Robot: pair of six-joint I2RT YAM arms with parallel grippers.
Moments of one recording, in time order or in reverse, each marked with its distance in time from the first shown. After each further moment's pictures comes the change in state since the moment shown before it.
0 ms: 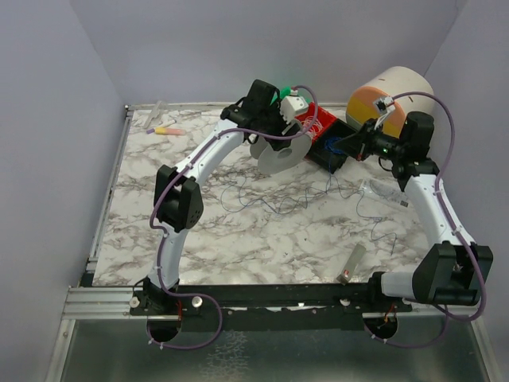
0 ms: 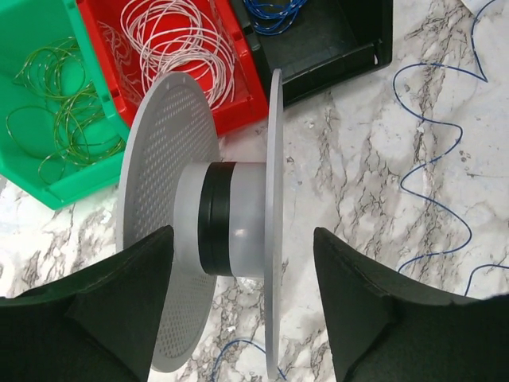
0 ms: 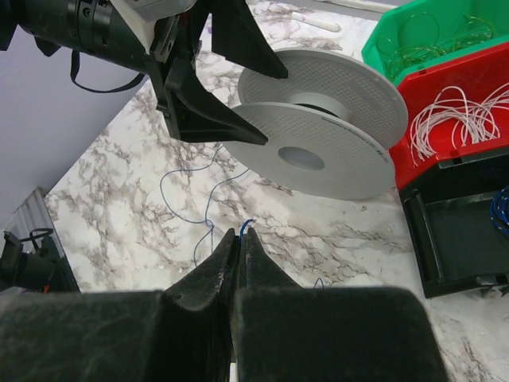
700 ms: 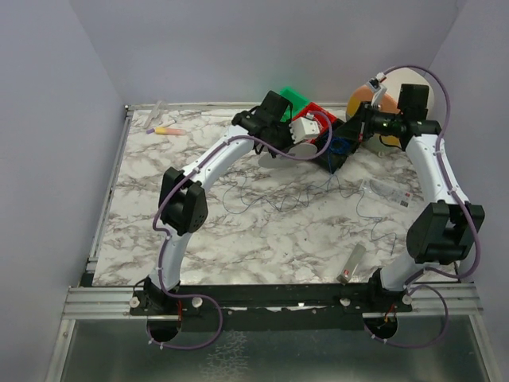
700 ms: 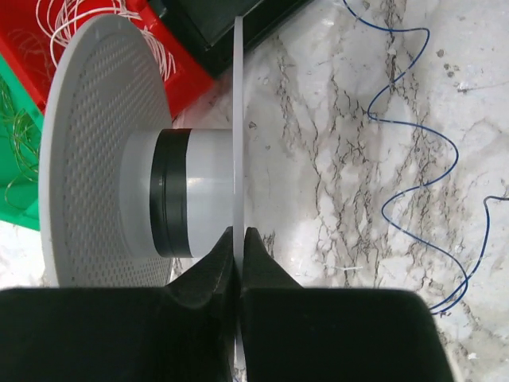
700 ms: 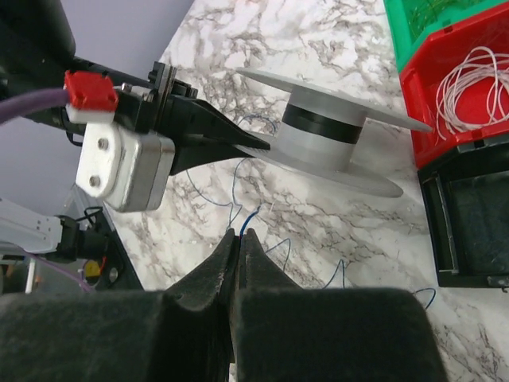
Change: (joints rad) left arm -0.069 -0.001 -0.009 -0.143 -0.027 0.215; right arm -0.015 0.289 0.435 -0.453 -0.071 -0.111
